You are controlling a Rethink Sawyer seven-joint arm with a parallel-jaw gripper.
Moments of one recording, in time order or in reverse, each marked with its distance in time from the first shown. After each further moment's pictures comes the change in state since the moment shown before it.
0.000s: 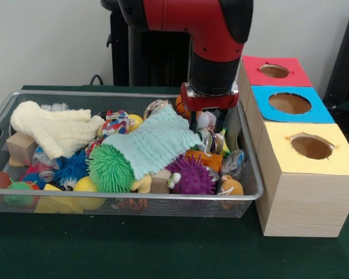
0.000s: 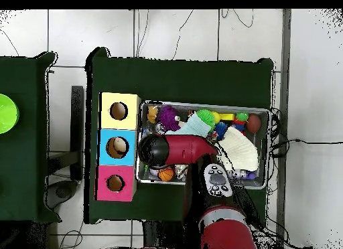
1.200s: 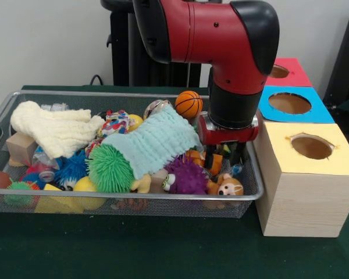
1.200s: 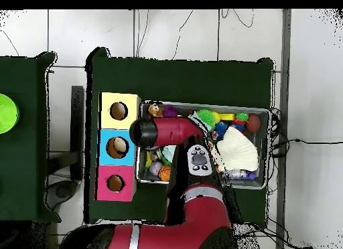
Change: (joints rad) arm 0.077 0.122 -0.031 -0.218 0.036 0.014 0.000
